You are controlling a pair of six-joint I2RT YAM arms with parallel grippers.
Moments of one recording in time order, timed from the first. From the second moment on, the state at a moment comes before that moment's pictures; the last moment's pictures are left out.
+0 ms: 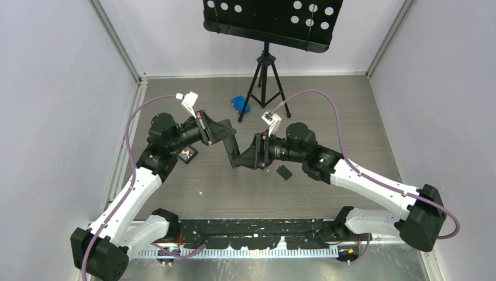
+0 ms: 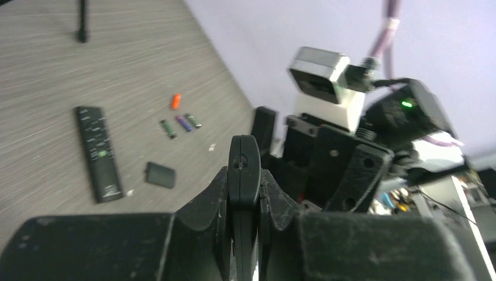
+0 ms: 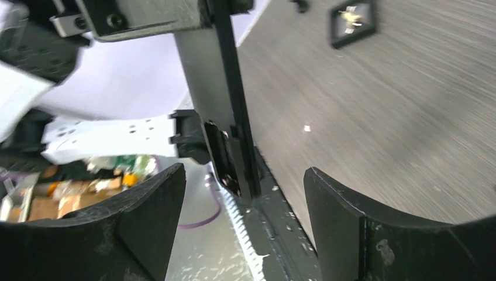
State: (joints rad) left arm -0.36 0.95 0.80 0.16 0.72 -0.84; right arm 0.86 1.17 0.87 0.10 -0.45 0.73
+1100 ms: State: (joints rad) left arm -0.36 0.98 0.83 -0.17 0.50 -0.65; right arm 0.29 1.51 0.91 -0.63 0.33 0.67
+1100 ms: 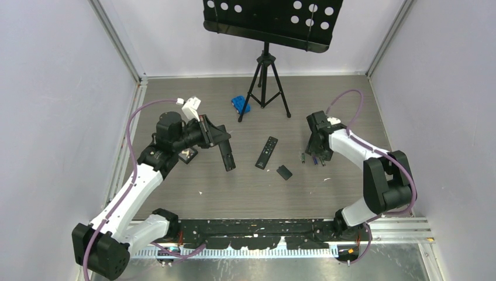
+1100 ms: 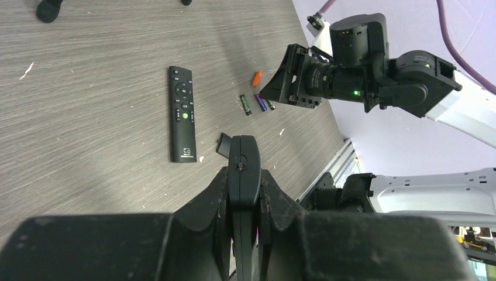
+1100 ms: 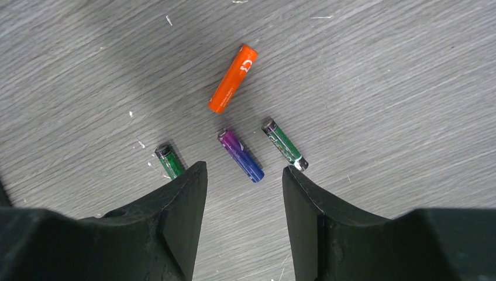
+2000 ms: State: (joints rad) left arm -0.36 1.01 0.85 -0.20 0.52 -0.63; right arm 0.28 1.66 0.97 -0.57 0.27 0.58
